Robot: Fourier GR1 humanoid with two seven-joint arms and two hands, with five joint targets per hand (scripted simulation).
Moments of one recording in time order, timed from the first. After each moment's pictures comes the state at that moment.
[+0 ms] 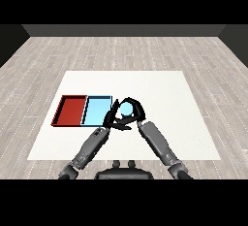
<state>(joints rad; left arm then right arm) -0.42 0.00 -0.43 -1.02 0.31 0.24 -0.42 -0.49 0.00 0.38 -1.27 -0.18 -0.23 -0.28</state>
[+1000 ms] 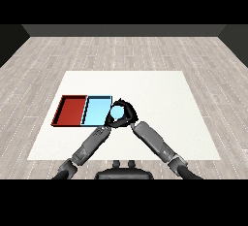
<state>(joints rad) -0.49 0.03 -0.52 -0.99 0.20 0.45 -0.37 -0.58 -0.02 0.56 -1.20 -0.28 -0.34 -0.32</state>
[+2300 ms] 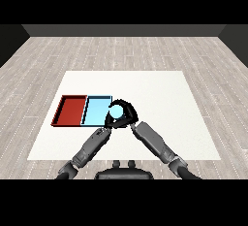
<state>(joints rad) -0.45 0.02 -0.52 -0.98 0.33 0.48 -0.42 -0.56 -0.02 0.56 -1.24 -0.37 -0.32 -0.30</state>
